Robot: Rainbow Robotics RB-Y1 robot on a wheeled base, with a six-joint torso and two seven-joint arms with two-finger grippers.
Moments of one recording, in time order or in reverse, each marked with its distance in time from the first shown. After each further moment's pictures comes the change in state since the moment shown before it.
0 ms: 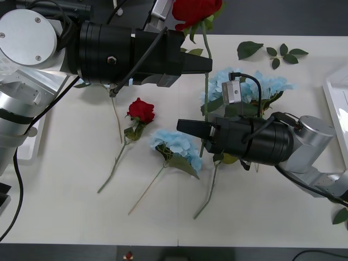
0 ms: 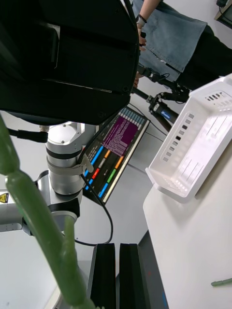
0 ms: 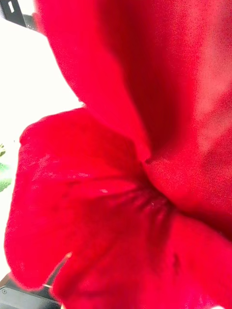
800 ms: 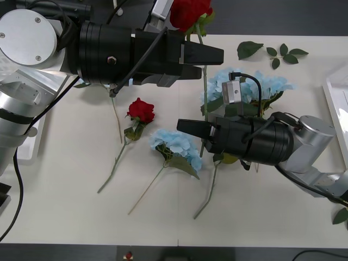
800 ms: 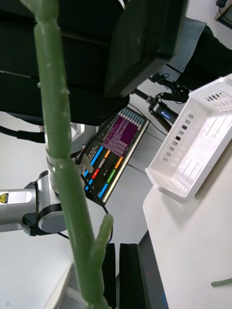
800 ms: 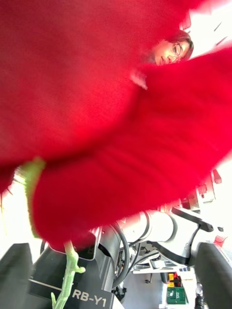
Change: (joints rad) right arm 0.000 -0.001 -0.001 0.000 0.000 0.000 0.000; left arm 0.000 0.000 0.000 0.000 0.000 0.000 0.000
